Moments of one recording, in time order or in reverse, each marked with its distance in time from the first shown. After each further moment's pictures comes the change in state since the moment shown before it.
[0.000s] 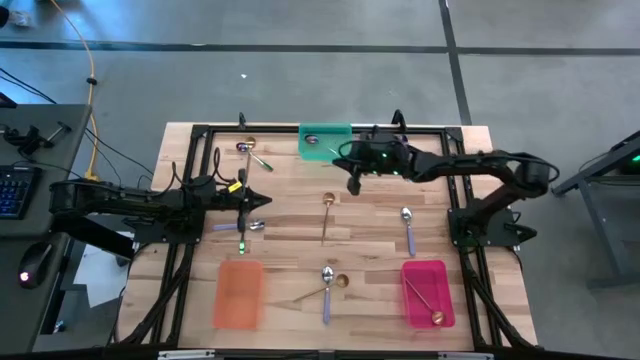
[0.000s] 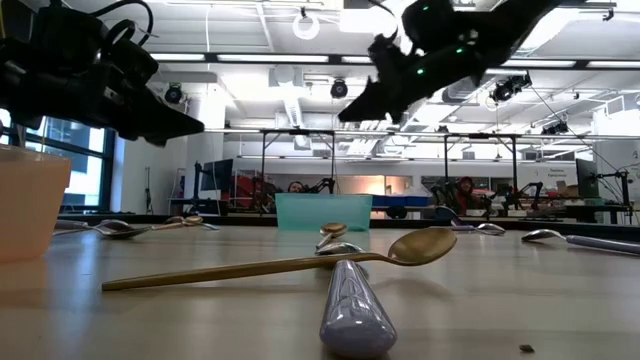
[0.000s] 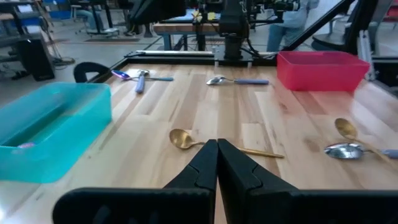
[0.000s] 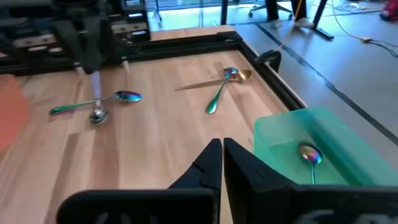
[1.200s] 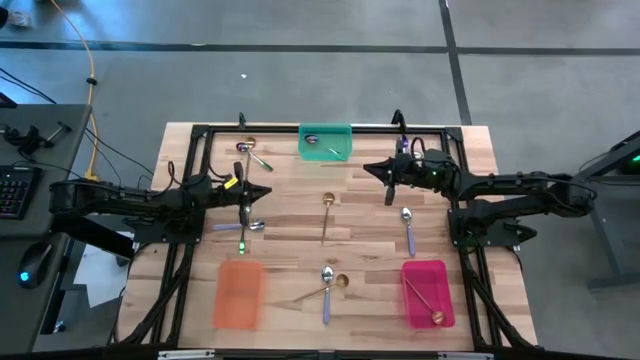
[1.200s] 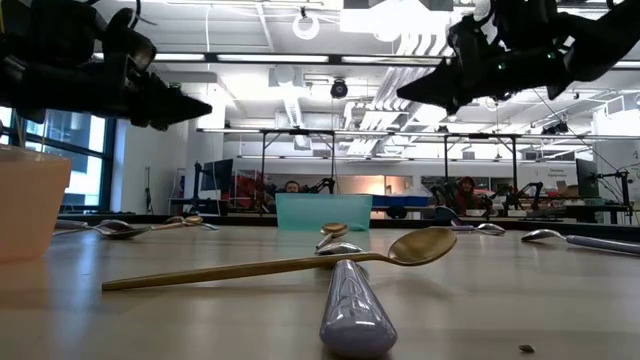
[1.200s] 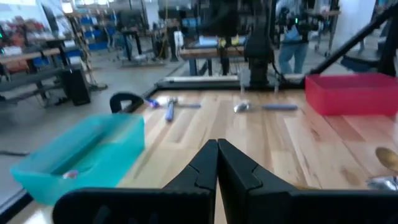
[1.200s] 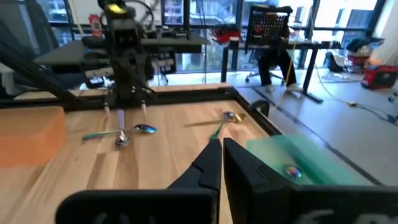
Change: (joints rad) left arm 0.002 0.000 0.012 0.107 -0.106 0.057; right arm -0.018 -0.405 -0.458 0.338 -0.031 -0.007
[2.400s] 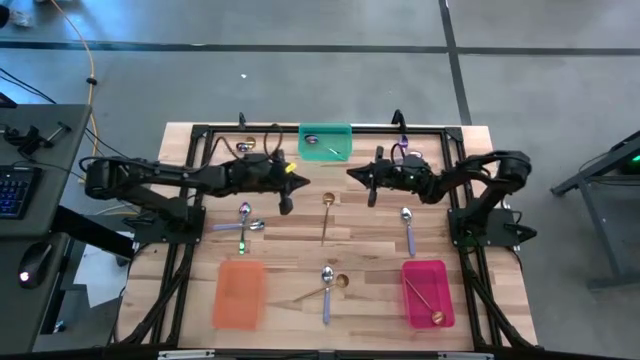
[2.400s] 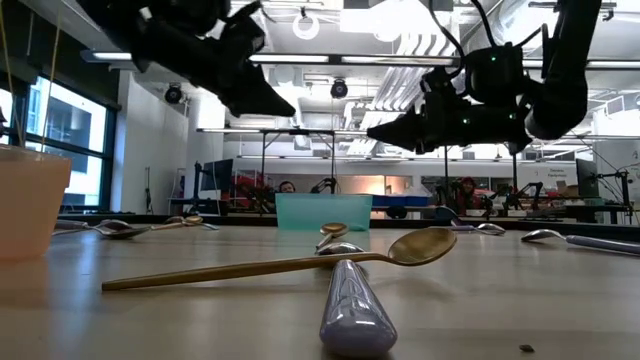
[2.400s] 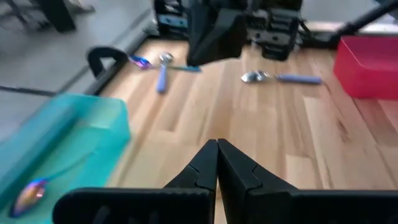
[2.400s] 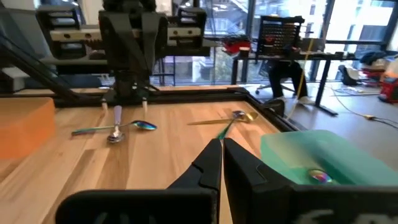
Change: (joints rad) left arm -0.002 0.511 0.642 -0.498 -0.018 -0.042; right arm -0.034 0.583 -0.006 0.667 -0.102 0.009
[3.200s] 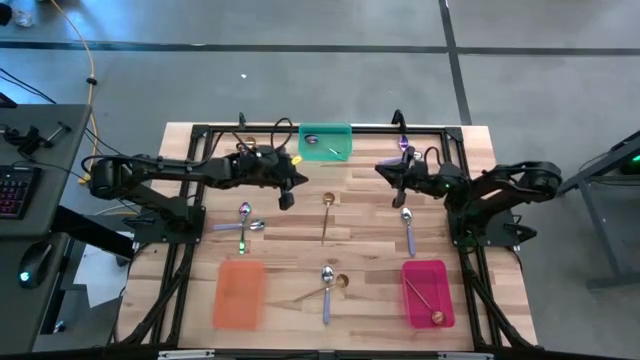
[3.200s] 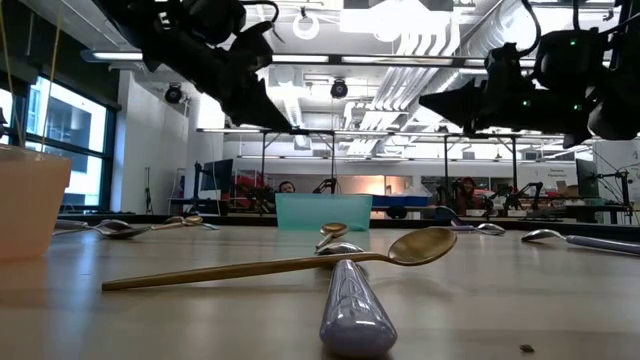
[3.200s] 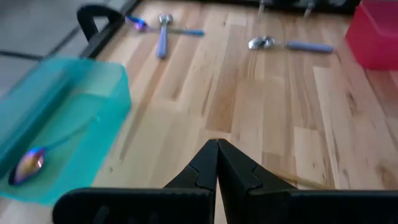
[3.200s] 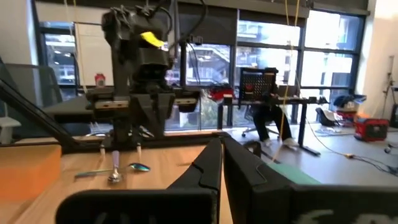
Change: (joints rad) left arm 0.076 0.039 0.080 -0.173 0.069 0.016; right arm -0.054 -0.251 -0.288 0.258 0.012 0.048
